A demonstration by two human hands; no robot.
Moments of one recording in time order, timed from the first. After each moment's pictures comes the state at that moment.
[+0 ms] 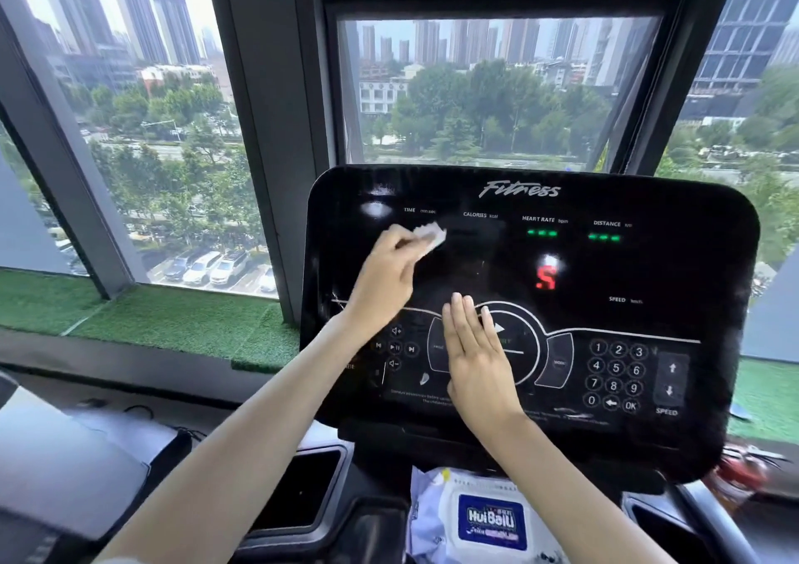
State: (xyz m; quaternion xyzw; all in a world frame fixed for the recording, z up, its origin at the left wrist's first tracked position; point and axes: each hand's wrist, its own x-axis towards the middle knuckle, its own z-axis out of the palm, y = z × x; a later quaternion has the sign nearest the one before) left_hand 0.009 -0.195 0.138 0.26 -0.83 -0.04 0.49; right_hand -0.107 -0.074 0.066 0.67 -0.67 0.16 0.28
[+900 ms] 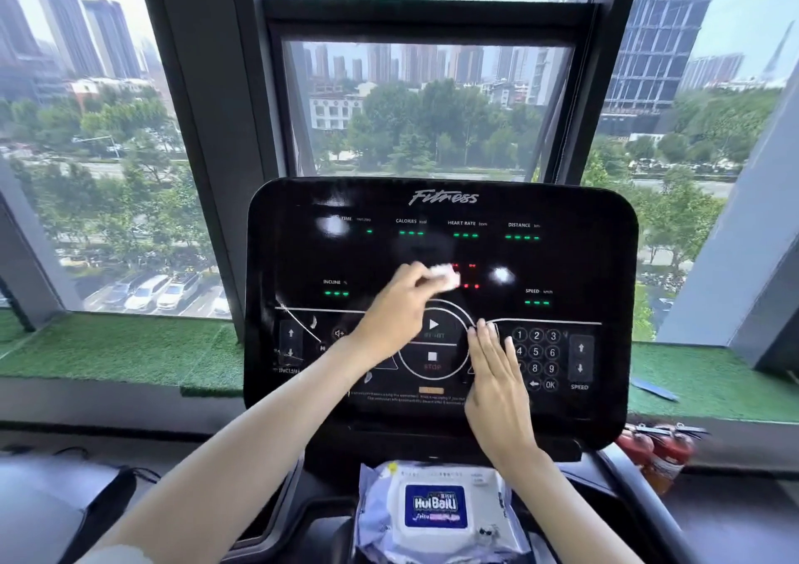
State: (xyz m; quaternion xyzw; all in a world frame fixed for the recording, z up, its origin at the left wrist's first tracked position) left_hand -0.061 -0.147 0.117 0.19 -0.89 -0.02 0.41; right_hand -0.165 -0.004 0.055 0.58 -0.75 0.27 0.18
